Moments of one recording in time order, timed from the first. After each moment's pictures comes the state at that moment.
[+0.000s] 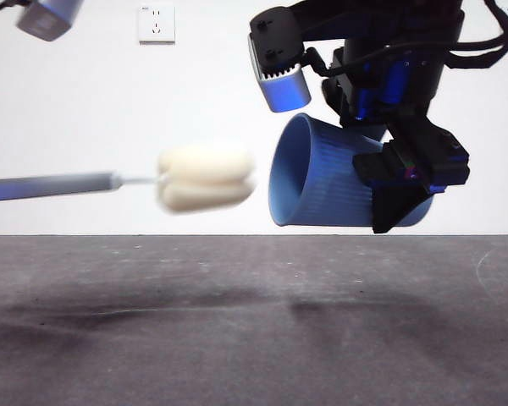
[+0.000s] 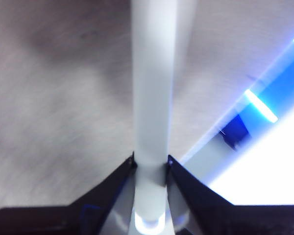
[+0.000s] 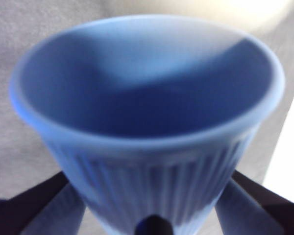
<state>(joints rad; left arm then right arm) -0.69 1.23 0.99 -1.22 -0.18 0.11 0.95 1.45 0.96 -0.61 0.61 -0.86</state>
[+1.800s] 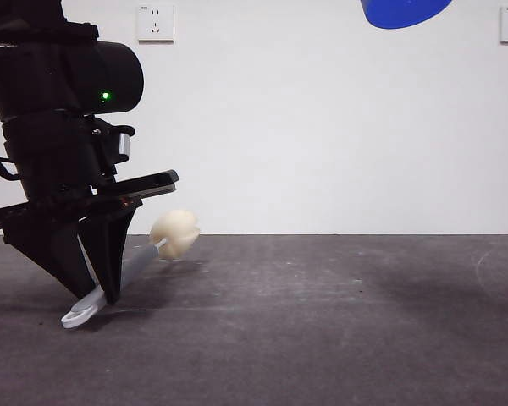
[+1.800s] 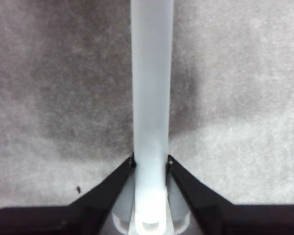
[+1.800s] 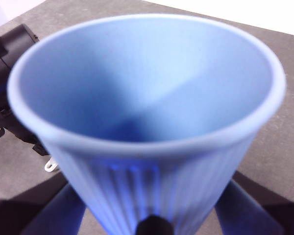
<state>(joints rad) -0.49 1.64 0.99 -0.61 0.08 -0.43 0.94 0.89 0.96 -0.58 0.37 0.18</state>
